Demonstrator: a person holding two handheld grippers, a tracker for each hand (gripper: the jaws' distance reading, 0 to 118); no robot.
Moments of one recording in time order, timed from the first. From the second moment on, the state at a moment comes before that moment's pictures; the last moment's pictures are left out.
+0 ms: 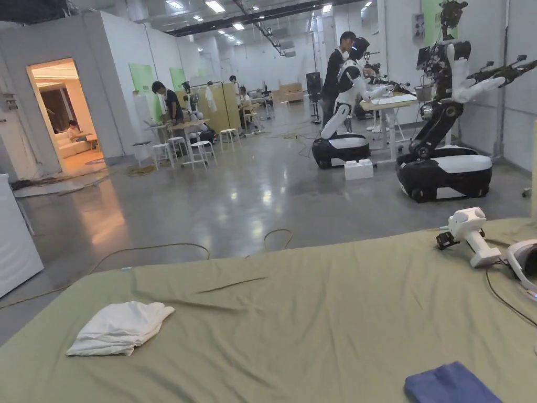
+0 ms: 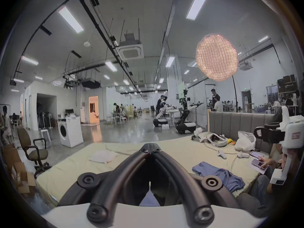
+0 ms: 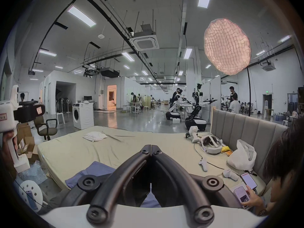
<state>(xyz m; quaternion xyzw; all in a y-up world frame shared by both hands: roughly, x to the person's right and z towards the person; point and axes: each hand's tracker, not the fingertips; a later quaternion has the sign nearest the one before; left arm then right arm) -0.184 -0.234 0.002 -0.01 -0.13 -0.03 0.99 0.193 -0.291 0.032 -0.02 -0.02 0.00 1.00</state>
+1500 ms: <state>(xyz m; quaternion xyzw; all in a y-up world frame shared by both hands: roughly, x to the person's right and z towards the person) -0.186 -0.513 -0.465 -0.55 -0.08 -0.03 0.83 0.392 -0.526 -0.352 -0.57 -0.08 -0.06 0.82</state>
